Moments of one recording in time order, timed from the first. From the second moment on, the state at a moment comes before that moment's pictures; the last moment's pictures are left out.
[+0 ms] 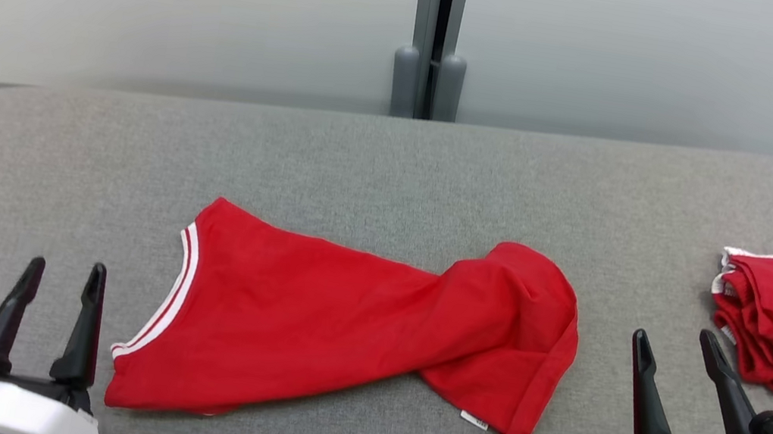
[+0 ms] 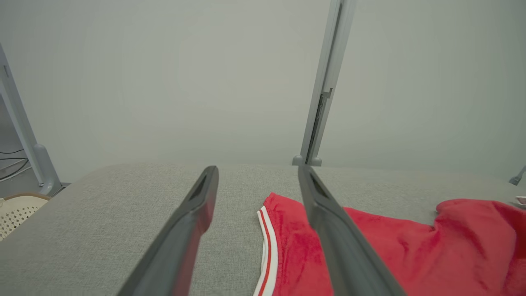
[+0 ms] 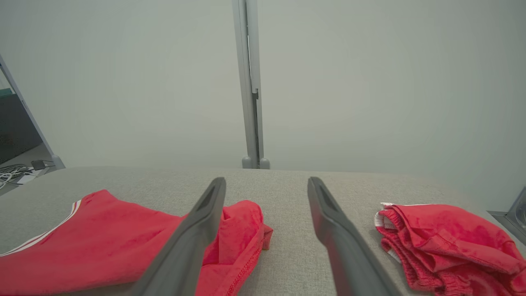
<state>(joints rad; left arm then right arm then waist) 0.00 0.30 -0.09 0.13 -0.47 -0.03 -0.26 0.08 -0.05 0.05 -0.20 0.12 0.13 0.09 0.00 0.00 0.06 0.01</state>
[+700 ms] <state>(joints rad) 0.10 0.30 -0.12 0.01 -0.46 0.04 -0.19 0.14 -0.05 0.04 -0.23 0.14 0.13 0.11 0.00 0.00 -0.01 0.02</state>
